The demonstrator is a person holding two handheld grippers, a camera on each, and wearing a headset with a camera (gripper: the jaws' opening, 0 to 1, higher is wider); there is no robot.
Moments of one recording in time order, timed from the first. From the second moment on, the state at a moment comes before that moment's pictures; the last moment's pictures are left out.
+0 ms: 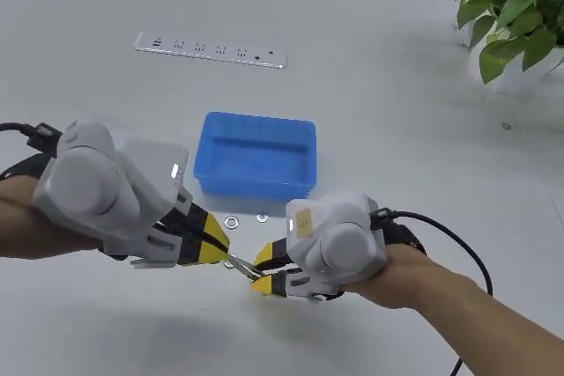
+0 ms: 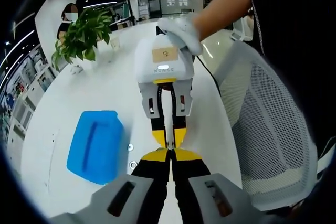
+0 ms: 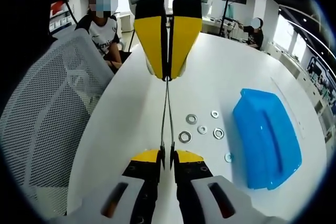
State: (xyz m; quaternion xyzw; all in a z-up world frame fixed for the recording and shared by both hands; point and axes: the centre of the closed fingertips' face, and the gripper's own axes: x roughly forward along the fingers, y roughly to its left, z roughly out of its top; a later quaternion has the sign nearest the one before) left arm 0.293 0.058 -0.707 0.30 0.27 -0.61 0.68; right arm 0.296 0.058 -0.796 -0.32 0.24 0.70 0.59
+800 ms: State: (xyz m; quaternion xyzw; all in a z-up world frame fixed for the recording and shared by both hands) left arm 0.293 0.032 -0.706 0.29 0.24 -0.63 0.68; right arm 0.292 0.057 -0.797 -0.31 0.24 0.70 0.60
